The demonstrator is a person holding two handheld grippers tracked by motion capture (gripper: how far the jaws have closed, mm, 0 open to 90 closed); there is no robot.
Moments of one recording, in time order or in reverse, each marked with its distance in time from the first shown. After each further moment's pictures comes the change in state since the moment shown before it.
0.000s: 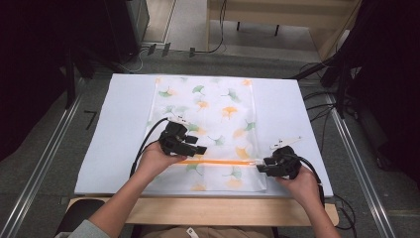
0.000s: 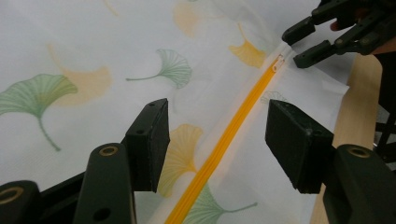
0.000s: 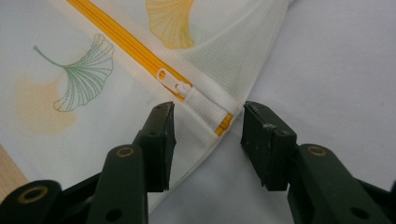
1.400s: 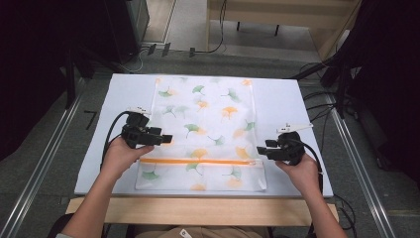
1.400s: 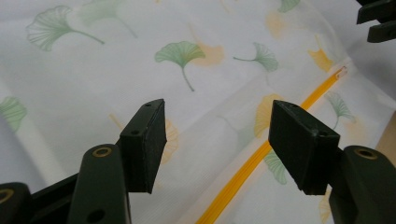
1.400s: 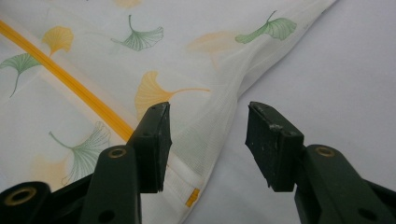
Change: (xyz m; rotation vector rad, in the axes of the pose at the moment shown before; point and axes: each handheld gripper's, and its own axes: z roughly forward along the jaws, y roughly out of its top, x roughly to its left) left arm 0.048 -0.025 -0.077 -0.047 0.167 -0.176; right arm -0.018 0.030 -0.019 -0.180 0.000 0.046
